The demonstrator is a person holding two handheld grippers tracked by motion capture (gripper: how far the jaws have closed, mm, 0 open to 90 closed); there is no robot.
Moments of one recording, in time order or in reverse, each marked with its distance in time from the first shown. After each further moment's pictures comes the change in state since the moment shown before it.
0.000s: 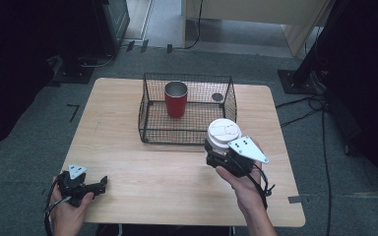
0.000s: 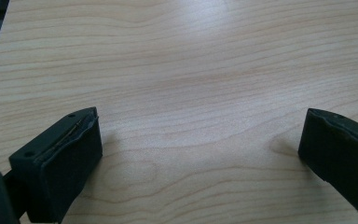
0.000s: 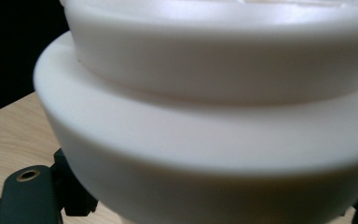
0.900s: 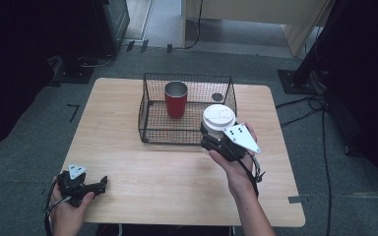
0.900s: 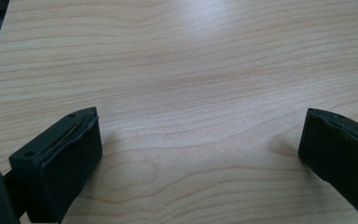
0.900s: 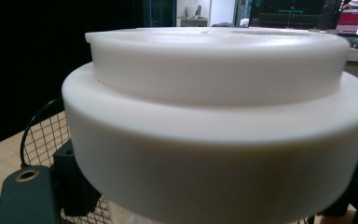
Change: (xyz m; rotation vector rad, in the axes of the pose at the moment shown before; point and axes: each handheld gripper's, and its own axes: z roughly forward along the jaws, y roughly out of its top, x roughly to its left) left arm 0.000 0.000 0.000 0.000 0.000 0.000; right arm 0.000 0.014 0.036 -0.169 -0.039 0.001
